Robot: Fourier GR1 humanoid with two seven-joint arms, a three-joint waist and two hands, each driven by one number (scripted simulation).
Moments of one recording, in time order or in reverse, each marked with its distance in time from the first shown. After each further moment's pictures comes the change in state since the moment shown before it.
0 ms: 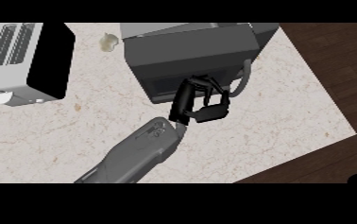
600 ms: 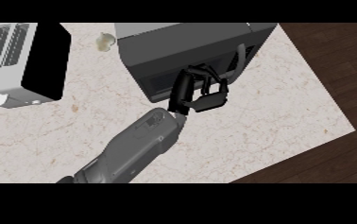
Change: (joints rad) left arm -0.064 0.000 0.035 0.059 0.114 -0.035 -0.105; right arm -0.060 -0.055 -0.037 0.024 -0.067 0.021 0.044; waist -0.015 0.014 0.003
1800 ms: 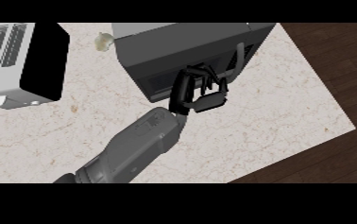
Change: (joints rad) left arm -0.024 0.000 -0.040 0.040 0.121 -0.014 -0.154; right arm -0.103 -0.136 -0.089 0.090 -0.037 0.030 0.028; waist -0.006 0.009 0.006
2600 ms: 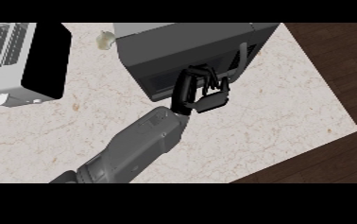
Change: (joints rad) left arm -0.024 0.000 -0.038 0.013 0.064 -0.005 -0.051; right arm -0.050 -0.070 -0.040 0.102 -0.019 0.029 0.003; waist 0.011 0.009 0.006
